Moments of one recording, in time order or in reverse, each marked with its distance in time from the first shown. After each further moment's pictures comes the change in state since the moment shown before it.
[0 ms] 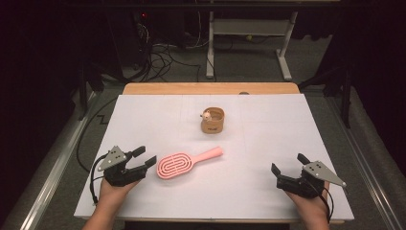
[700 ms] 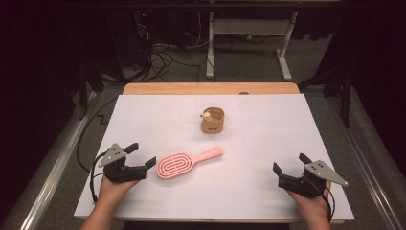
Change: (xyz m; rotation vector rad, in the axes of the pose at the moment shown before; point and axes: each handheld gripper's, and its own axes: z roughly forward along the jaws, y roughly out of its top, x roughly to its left) left arm 0.009 -0.002 0.007 0.009 0.027 -0.020; right arm -0.004 0.000 0.000 -0.001 -0.005 0.015
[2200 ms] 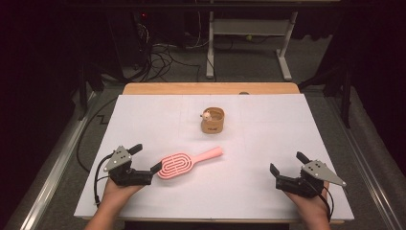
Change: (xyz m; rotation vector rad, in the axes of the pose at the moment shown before) left arm -0.019 0.002 0.003 -0.023 -0.033 0.062; right arm 0.008 0.007 -0.002 -0.019 0.036 -0.052
